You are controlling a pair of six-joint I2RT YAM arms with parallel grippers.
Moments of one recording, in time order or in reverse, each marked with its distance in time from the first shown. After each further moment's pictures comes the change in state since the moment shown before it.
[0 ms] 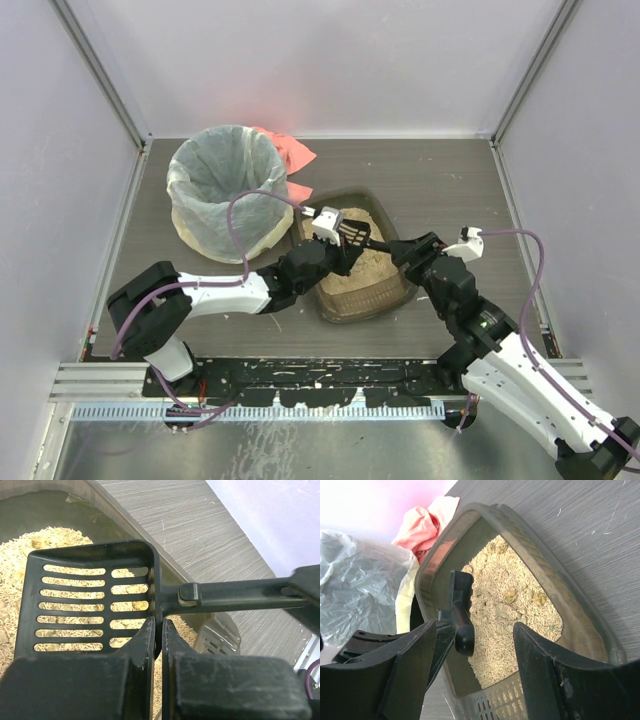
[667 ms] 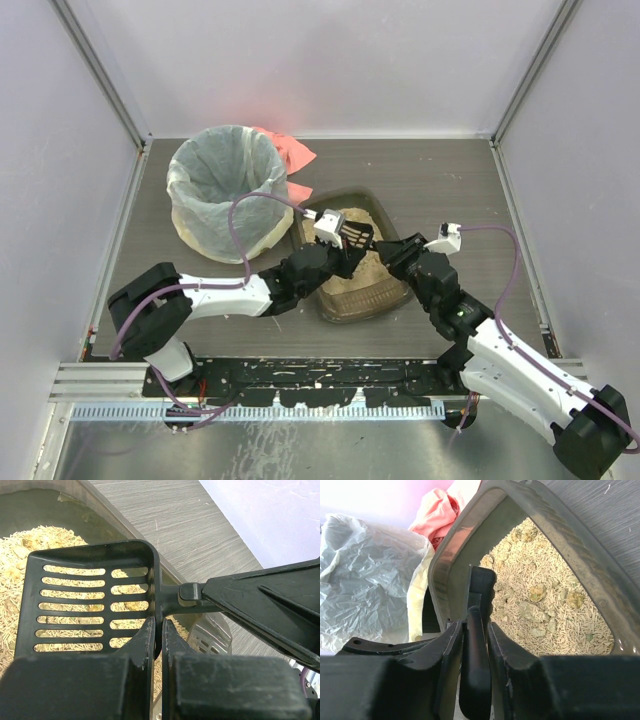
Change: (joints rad) left arm -0.028 0.000 0.000 0.017 -0.020 -0.021; right arm 0.000 0.171 -0.116 0.346 -0.105 0.022
